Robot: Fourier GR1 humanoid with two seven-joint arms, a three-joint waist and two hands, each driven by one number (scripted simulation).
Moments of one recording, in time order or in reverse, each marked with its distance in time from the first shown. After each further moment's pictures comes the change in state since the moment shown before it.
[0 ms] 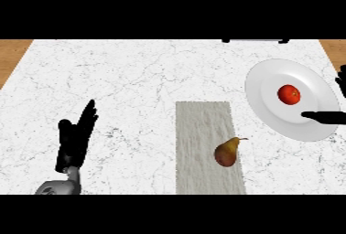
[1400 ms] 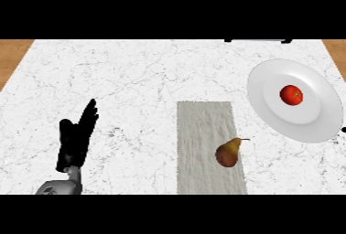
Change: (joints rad) left arm -0.002 -0.012 0.003 -0.008 -0.012 -0.005 0.002; right arm 0.103 -0.165 -0.060 0.097 -0.078 -0.052 -0.062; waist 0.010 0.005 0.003
